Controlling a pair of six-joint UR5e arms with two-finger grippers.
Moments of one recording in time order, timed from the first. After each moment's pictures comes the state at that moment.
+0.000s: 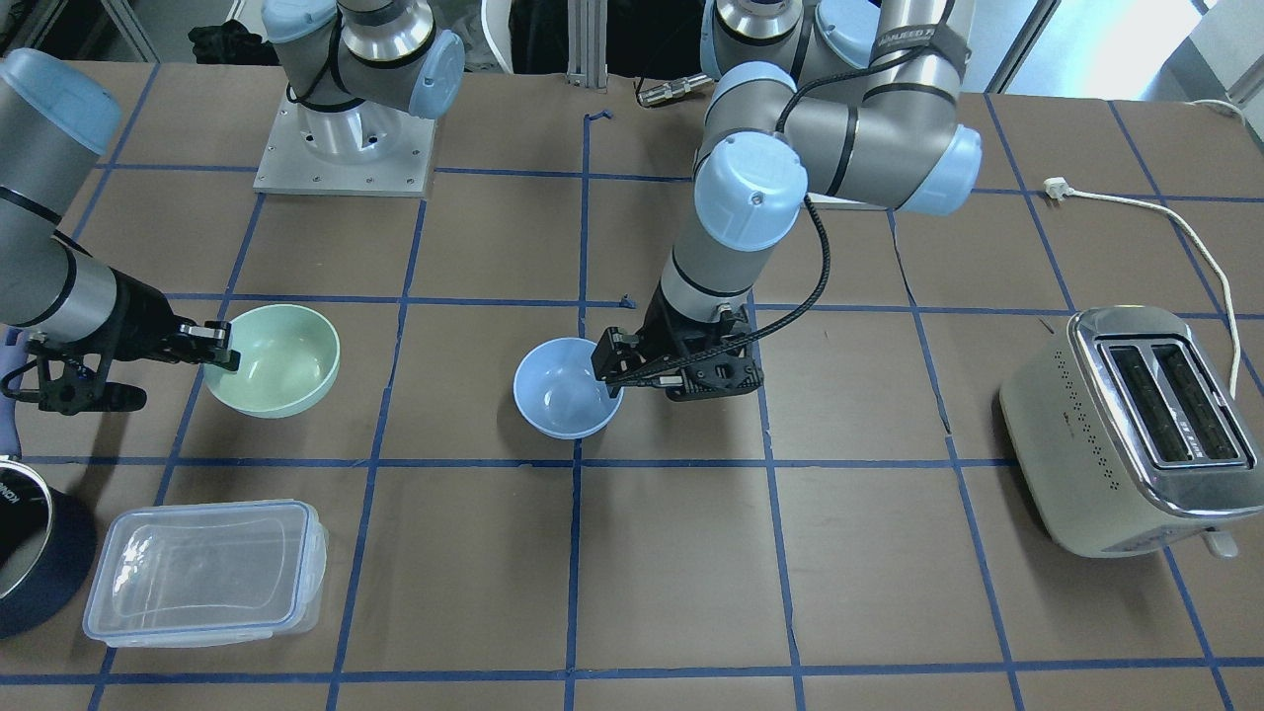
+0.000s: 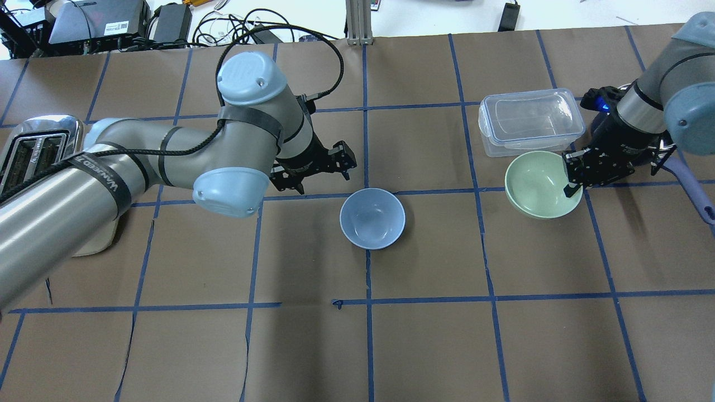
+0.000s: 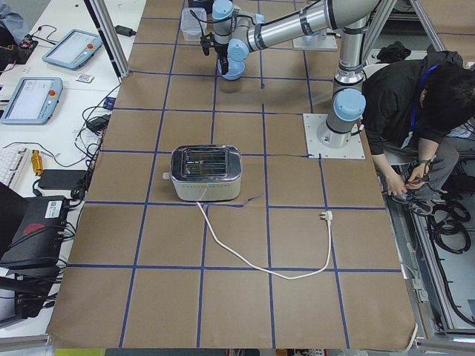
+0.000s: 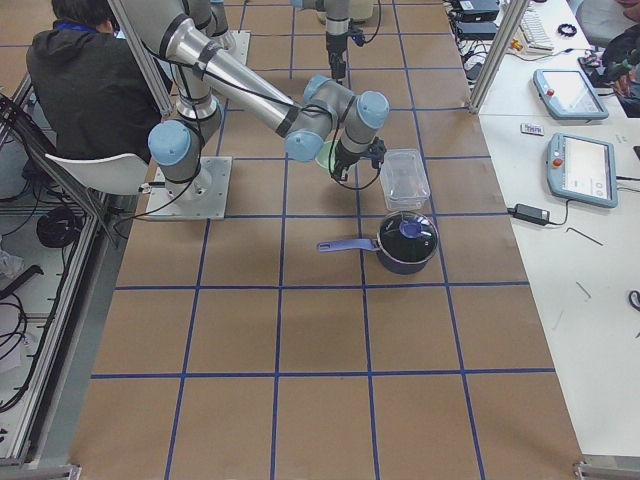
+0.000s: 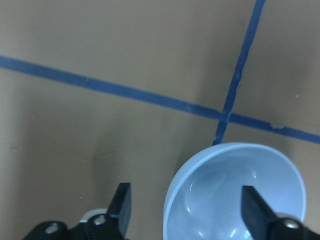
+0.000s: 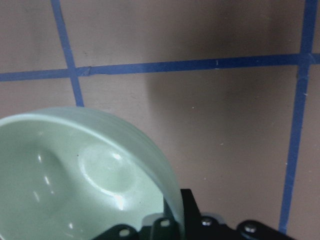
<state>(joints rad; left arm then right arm) -1.77 -1.80 -1.78 -1.10 1.47 -0.38 1.21 -1.38 1.83 -1.74 -1.43 -0.31</state>
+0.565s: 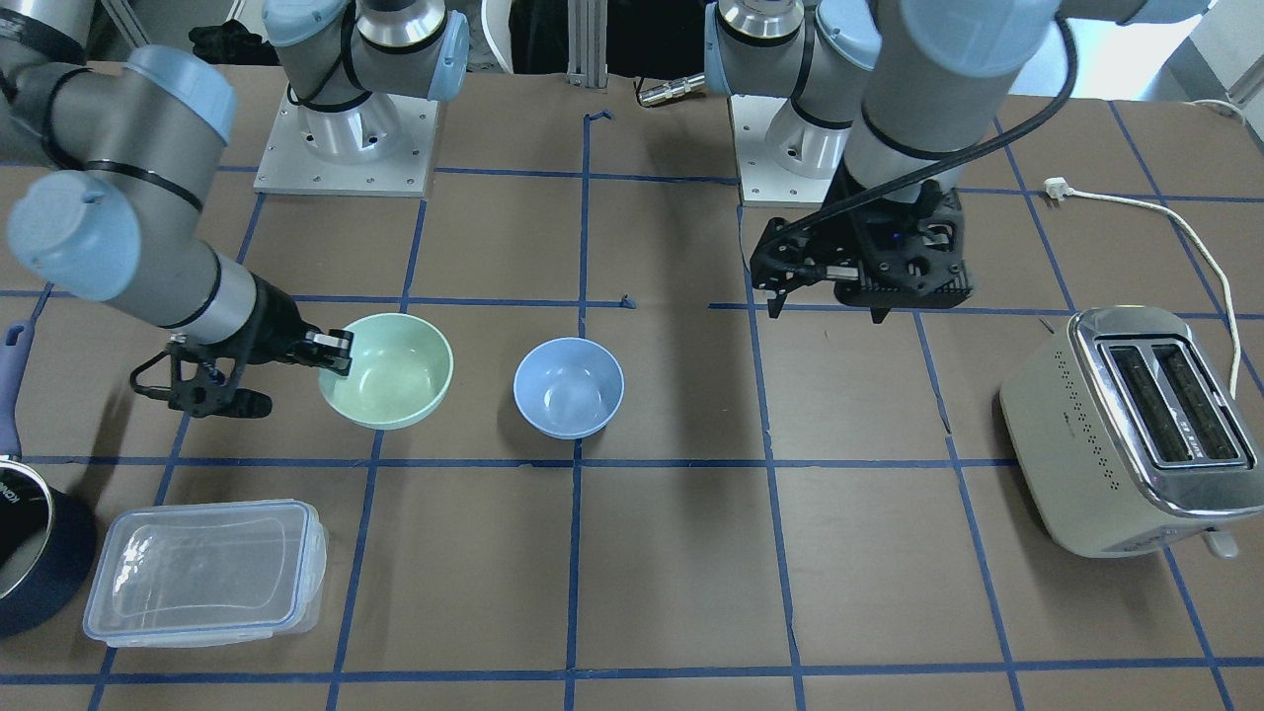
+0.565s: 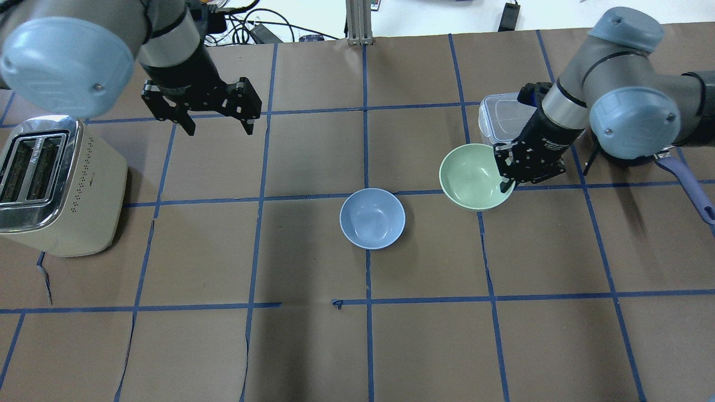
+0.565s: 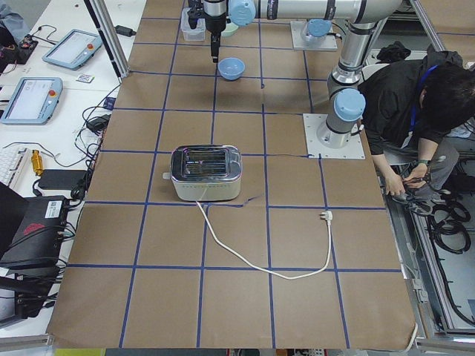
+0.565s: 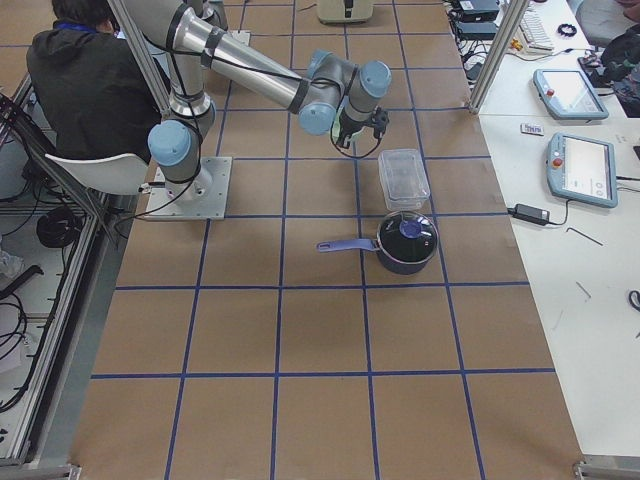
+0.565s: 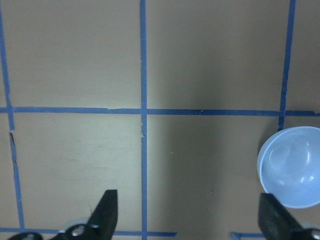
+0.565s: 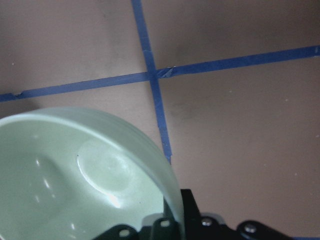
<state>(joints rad) -1.60 -1.66 -1.51 -1.56 1.61 0.00 1.45 -1.38 1.82 -1.80 -1.37 0.05</state>
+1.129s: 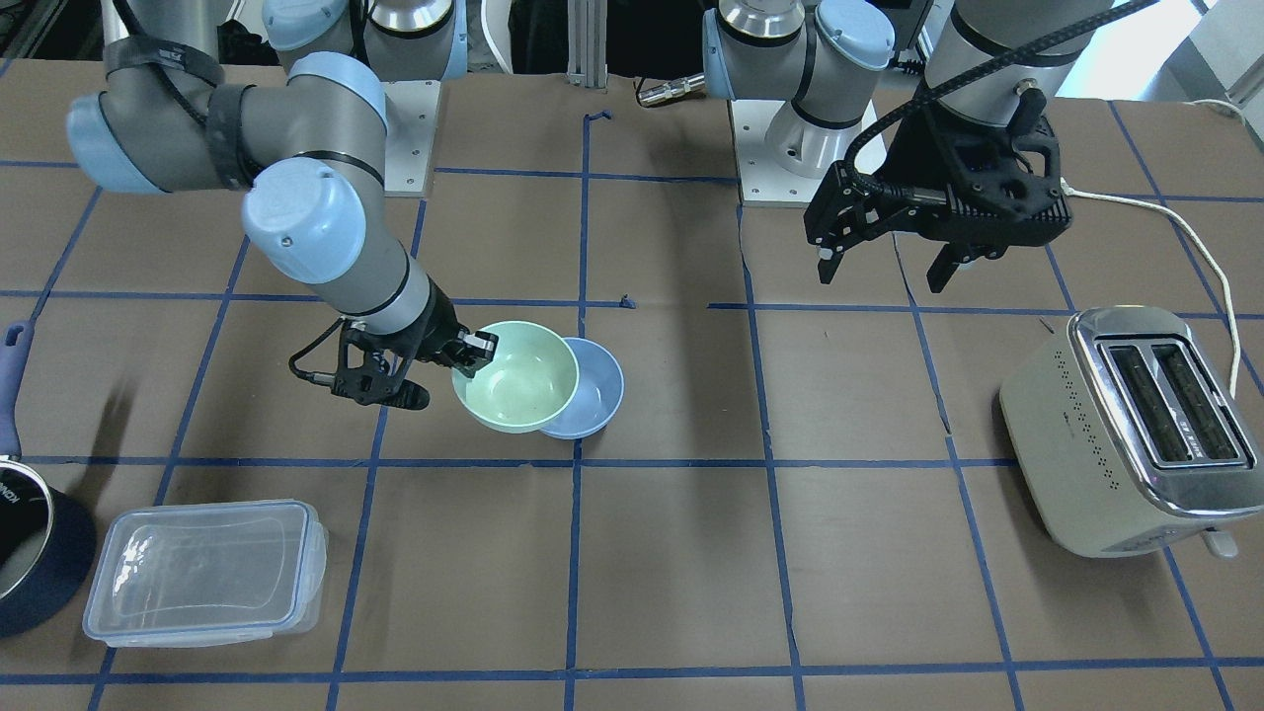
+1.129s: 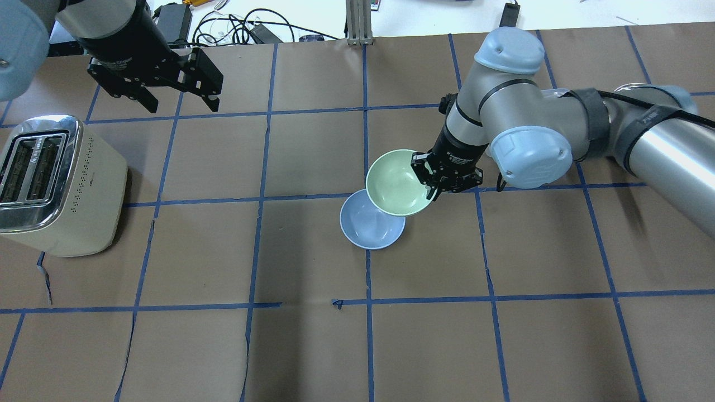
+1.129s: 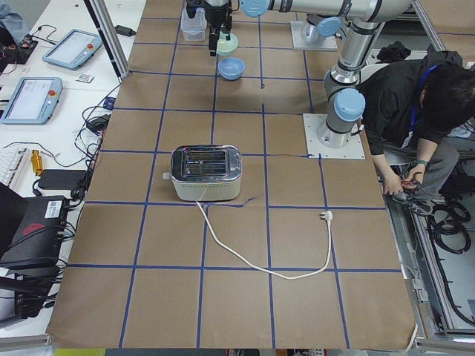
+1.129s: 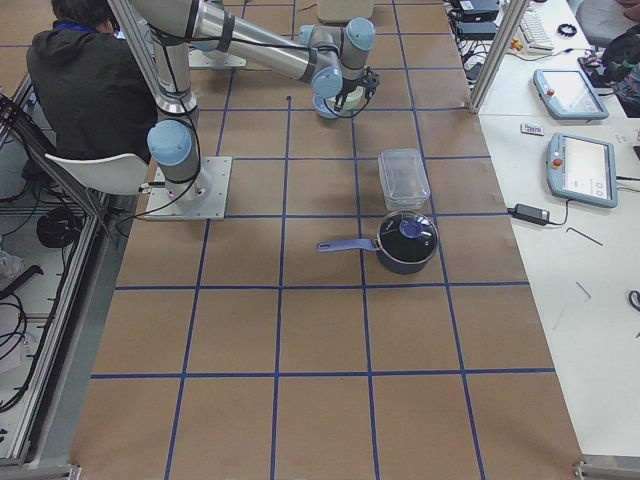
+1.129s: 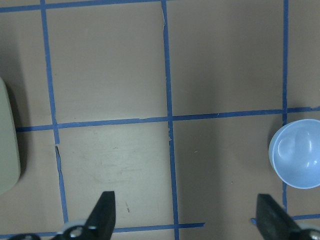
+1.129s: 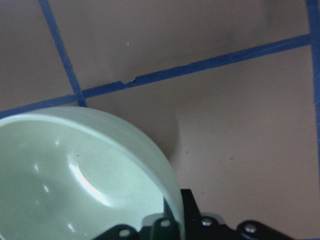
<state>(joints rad) -1.56 -1.60 -1.48 -1.54 1.58 0.04 1.70 -1.33 1.83 -1.94 -1.33 0.35</state>
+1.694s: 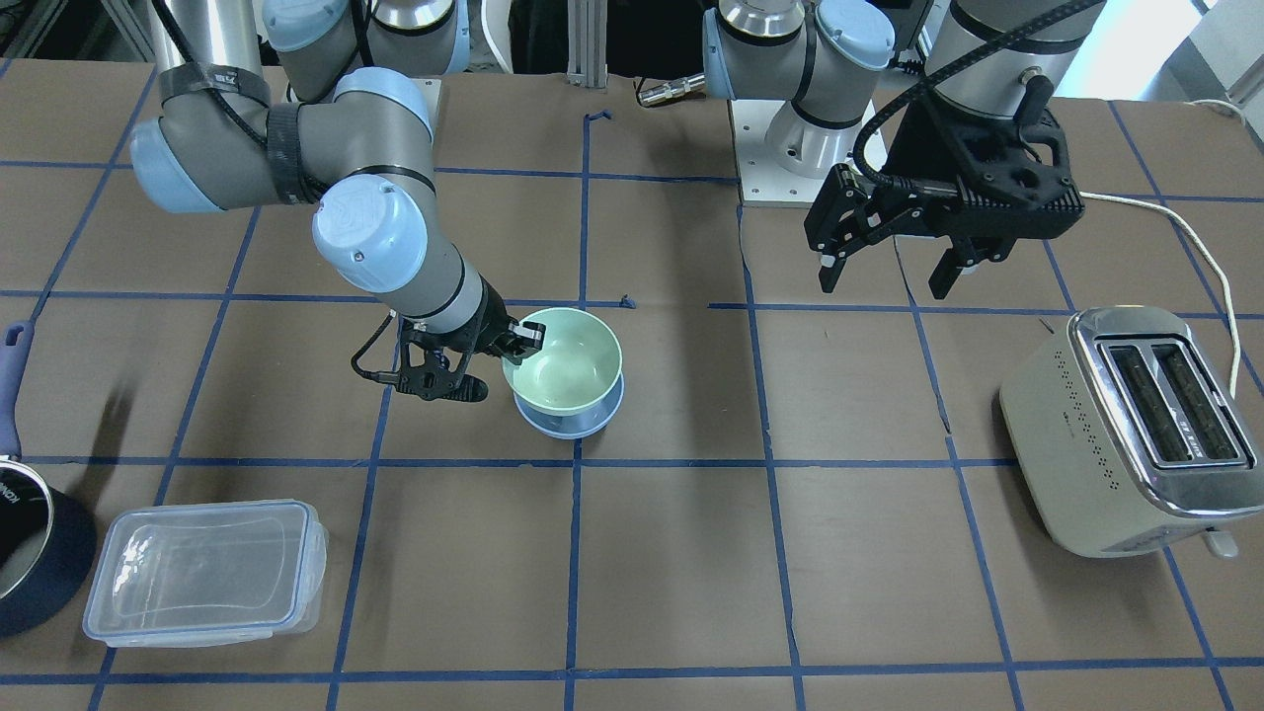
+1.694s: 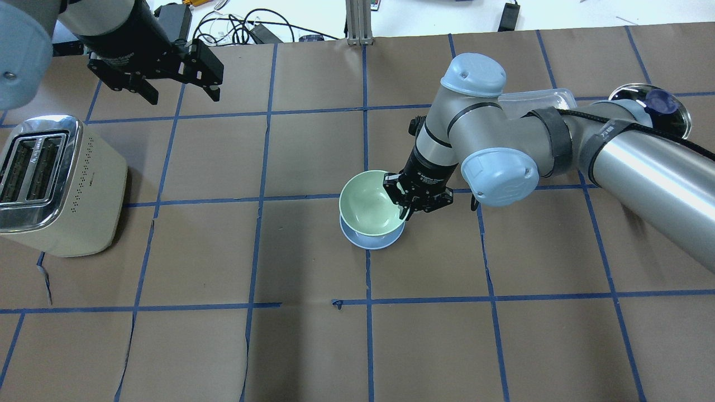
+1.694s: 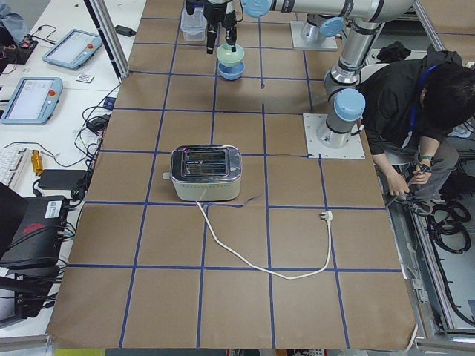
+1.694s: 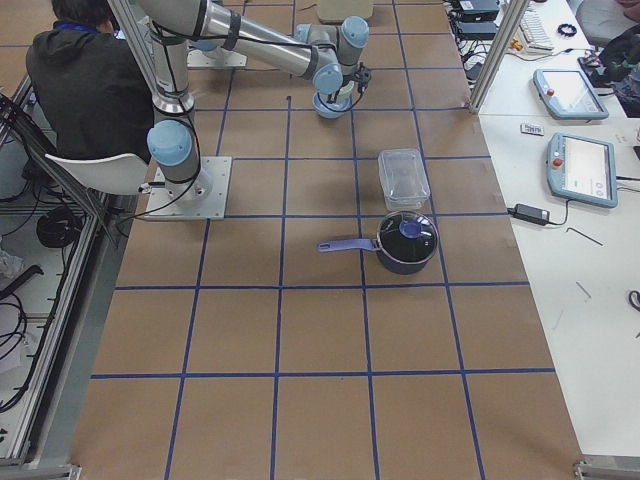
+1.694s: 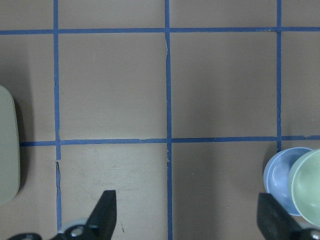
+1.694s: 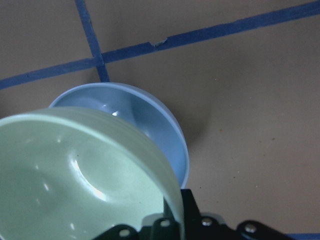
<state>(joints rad) -1.56 -1.59 -1.50 -1.49 1.58 0.01 1.75 -1.31 1.85 -1.96 -1.29 0.36</state>
